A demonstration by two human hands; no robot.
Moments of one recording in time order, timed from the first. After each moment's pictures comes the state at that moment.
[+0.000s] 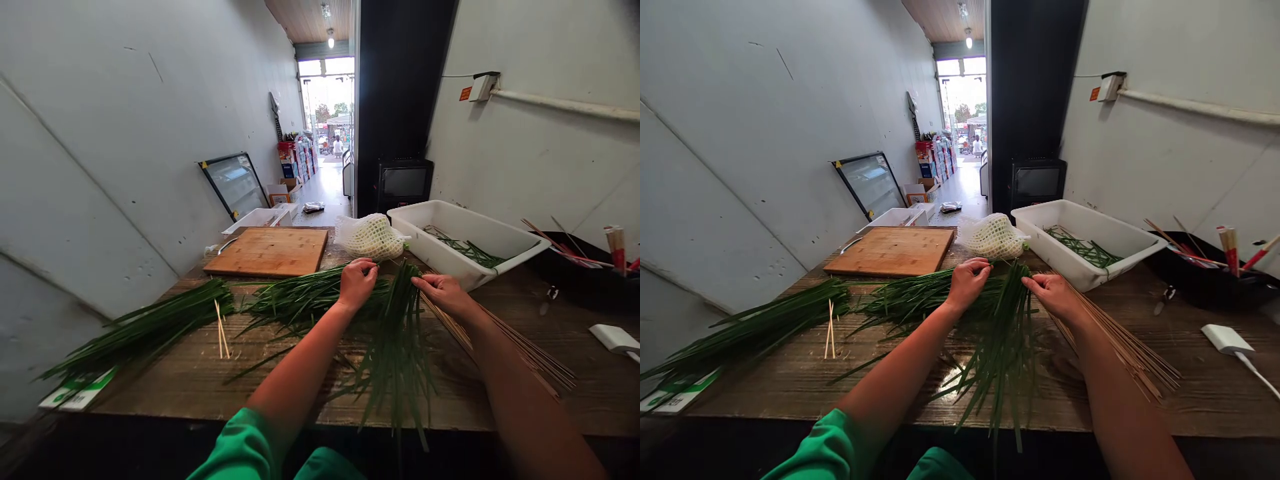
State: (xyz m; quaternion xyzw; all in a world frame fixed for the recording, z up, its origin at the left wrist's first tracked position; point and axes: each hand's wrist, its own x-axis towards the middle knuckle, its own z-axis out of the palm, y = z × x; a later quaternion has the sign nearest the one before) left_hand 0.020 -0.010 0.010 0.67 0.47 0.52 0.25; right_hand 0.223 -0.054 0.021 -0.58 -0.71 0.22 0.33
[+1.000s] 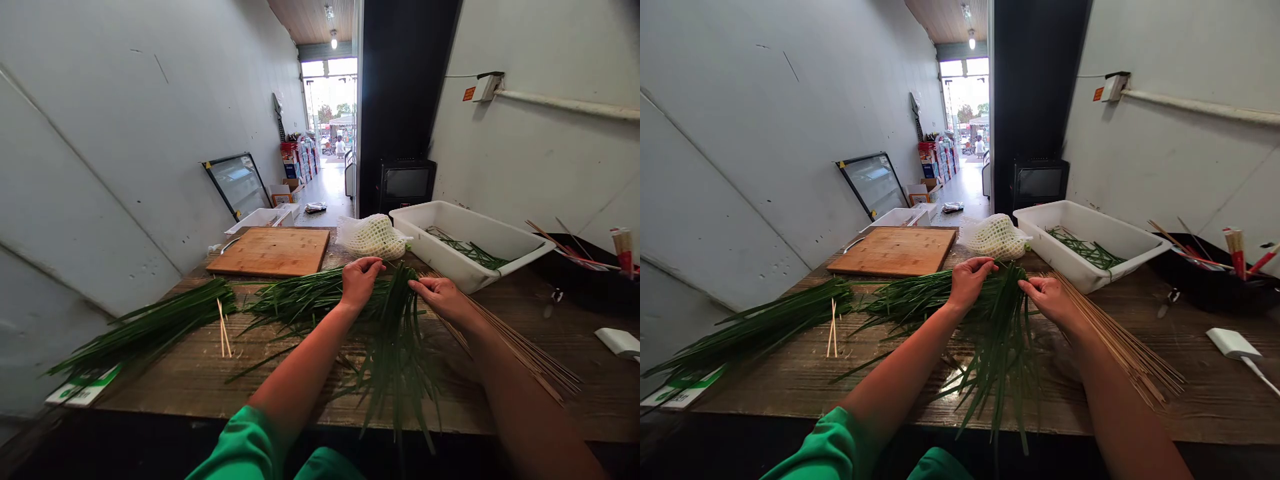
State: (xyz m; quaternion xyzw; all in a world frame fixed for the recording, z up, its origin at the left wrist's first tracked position) left_hand 0.026 -0.013 0.016 0.56 0.41 0.59 0.41; right_hand 0.208 -0.061 0.028 -0.57 -0.72 0.23 0.32
